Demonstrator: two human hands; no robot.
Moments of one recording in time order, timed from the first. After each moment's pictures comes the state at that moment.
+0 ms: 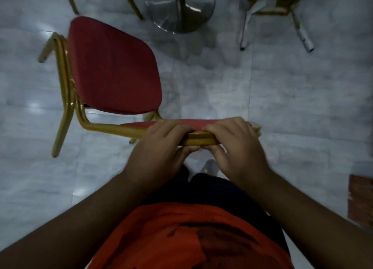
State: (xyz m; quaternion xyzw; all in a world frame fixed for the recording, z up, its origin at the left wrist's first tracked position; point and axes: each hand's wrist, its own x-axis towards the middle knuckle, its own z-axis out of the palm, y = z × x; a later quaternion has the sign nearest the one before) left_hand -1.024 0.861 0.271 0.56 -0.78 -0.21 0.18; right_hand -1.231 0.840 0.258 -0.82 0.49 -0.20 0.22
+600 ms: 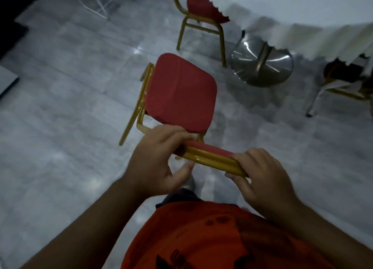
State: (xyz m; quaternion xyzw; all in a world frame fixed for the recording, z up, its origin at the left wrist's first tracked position) left_hand -0.858 0.952 0.356 0.66 -0.69 -0.13 0.26; right_hand -1.107 0.858 0.310 -0.91 0.34 -0.14 0.21
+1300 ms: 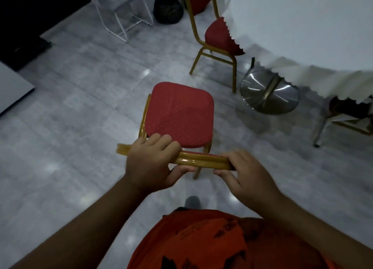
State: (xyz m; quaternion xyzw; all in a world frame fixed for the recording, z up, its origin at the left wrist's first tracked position) left_hand -0.754 0.959 0.354 0.70 -0.69 0.13 0.16; right_hand -0.992 0.842 0.322 -0.90 0.30 -0.15 0.29
